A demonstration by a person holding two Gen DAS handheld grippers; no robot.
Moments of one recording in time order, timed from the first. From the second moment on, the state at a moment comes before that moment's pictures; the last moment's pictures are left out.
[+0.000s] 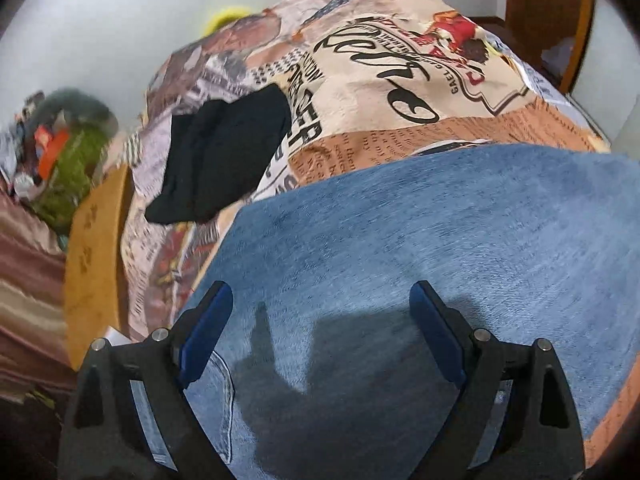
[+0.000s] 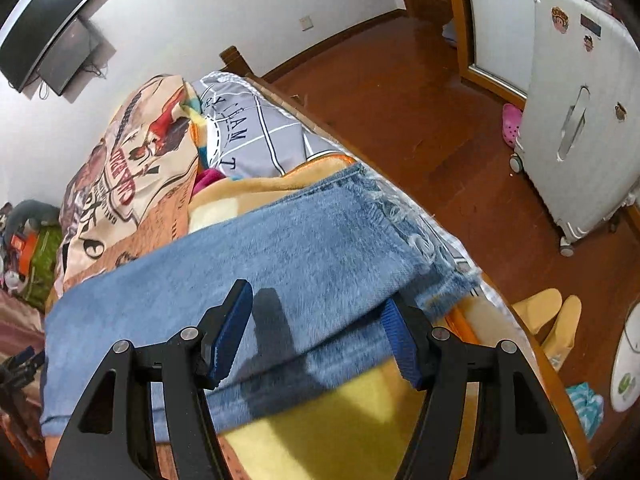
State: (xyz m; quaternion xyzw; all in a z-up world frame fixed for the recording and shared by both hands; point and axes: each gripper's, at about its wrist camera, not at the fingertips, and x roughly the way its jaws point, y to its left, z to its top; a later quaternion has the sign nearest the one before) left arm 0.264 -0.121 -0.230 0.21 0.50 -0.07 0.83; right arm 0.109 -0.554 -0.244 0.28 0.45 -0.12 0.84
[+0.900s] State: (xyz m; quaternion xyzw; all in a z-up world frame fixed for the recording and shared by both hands) left arm 0.257 -0.156 -0.234 0.17 0.54 -0.17 0.80; right arm 0.074 -0.576 -0.224 0.24 0.46 -0.19 0.83
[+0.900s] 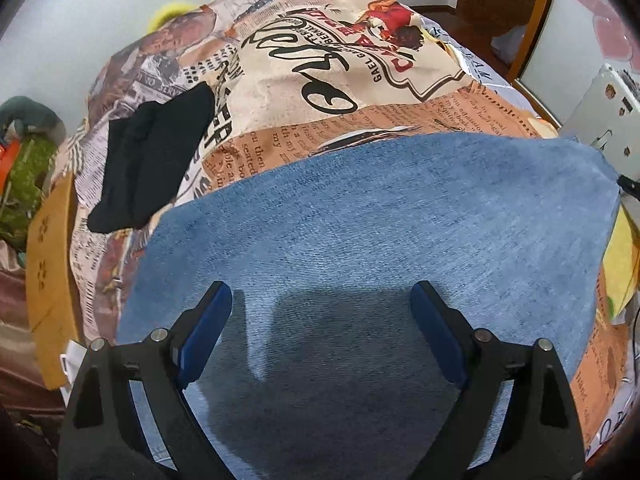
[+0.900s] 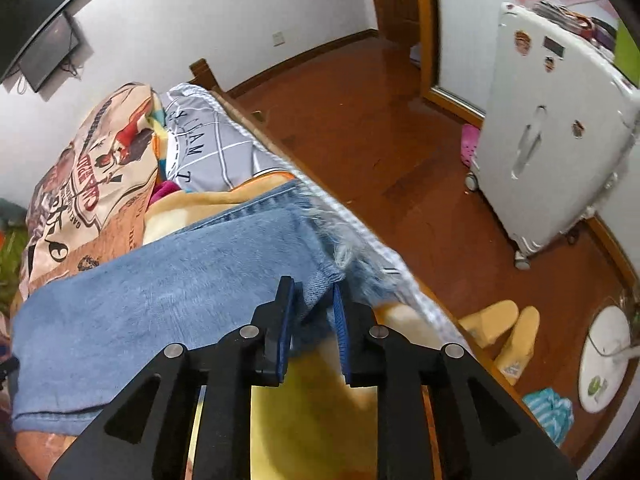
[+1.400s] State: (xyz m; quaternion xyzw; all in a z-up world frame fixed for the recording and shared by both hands) left arm 0.257 -0.200 -0.244 0.20 0.55 -0.21 0.79; right arm 0.064 -0.551 -0.247 0.38 0.44 -0.11 0.81
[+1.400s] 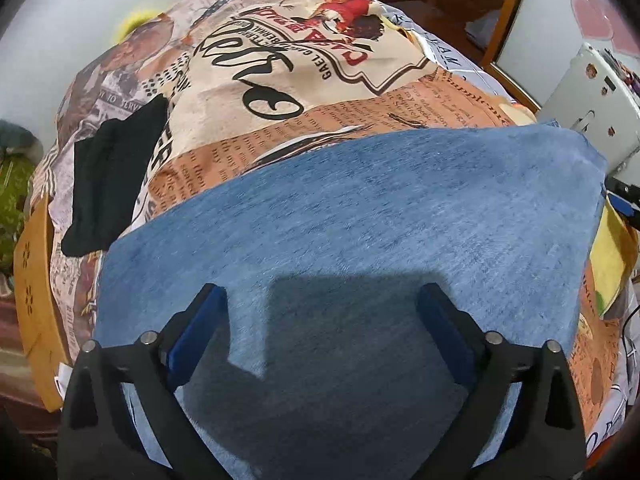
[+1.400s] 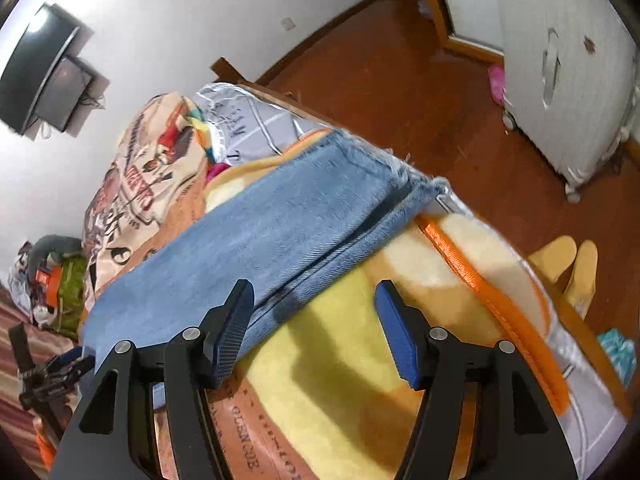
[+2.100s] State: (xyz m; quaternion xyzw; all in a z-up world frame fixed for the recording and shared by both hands) left arm 0.255 -0.231 -0.236 0.24 0.52 -0.21 0.79; right arm 0.093 -0.563 -0.203 0.32 0.37 -0.14 0.86
